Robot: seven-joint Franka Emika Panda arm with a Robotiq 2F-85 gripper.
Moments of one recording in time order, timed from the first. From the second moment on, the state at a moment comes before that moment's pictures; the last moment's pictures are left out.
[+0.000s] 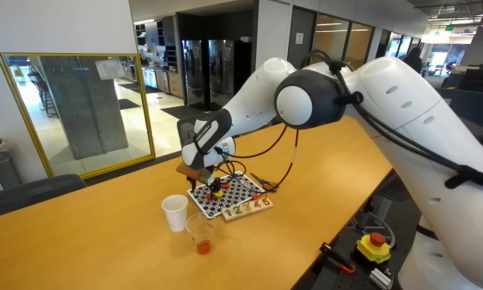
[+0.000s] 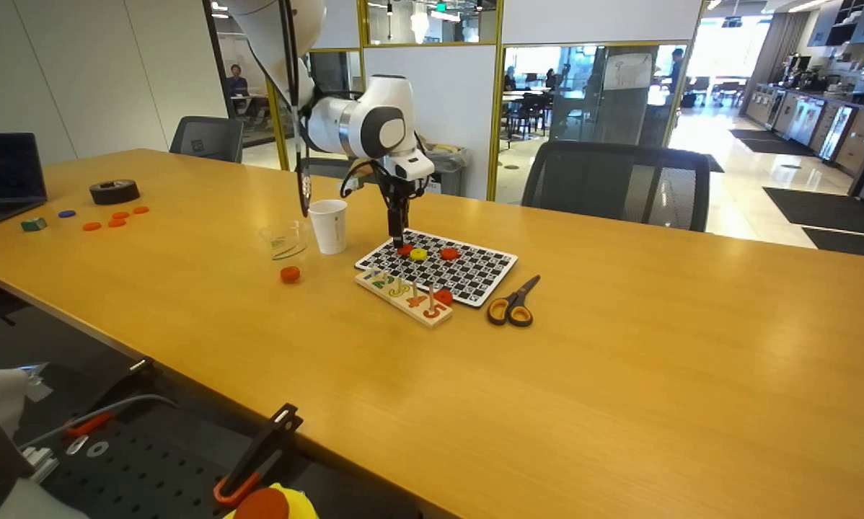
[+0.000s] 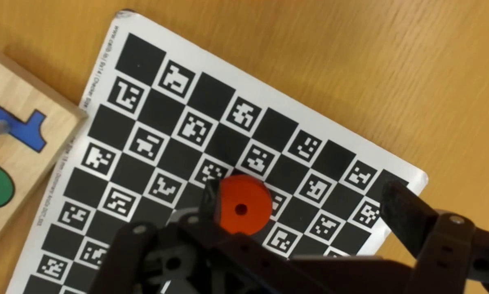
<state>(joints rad) 0.14 0.82 -0.16 -1.60 0.20 2.54 1.11</state>
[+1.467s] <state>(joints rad) 0.08 0.82 -0.14 -1.63 0.21 2.54 1.14</state>
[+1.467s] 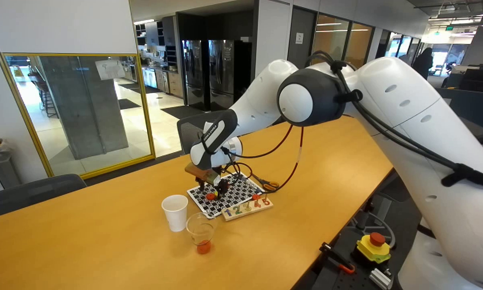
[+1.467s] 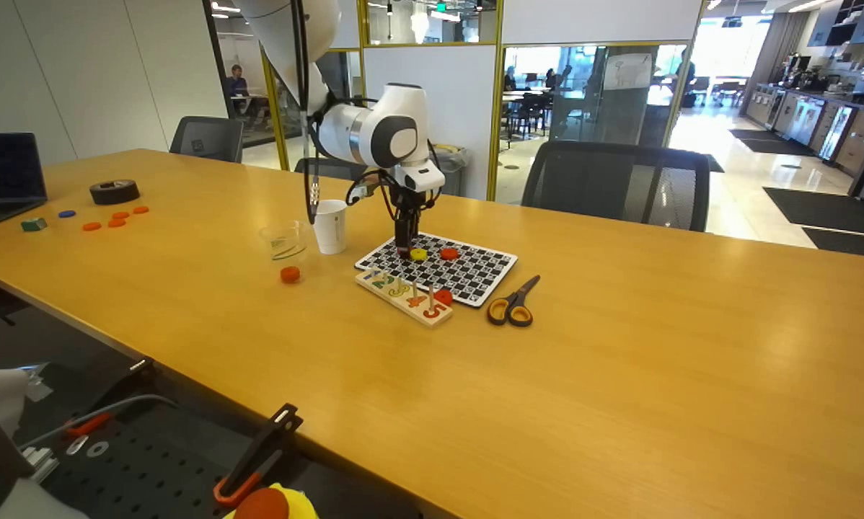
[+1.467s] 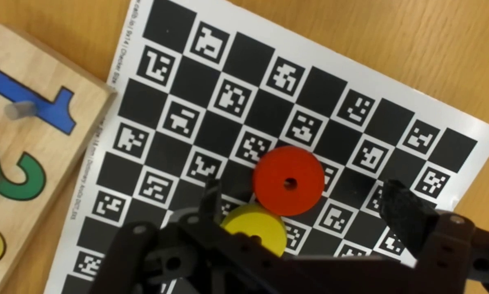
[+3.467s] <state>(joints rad) 0.20 0.35 -0.05 -1.96 -0.05 2.29 0.97</state>
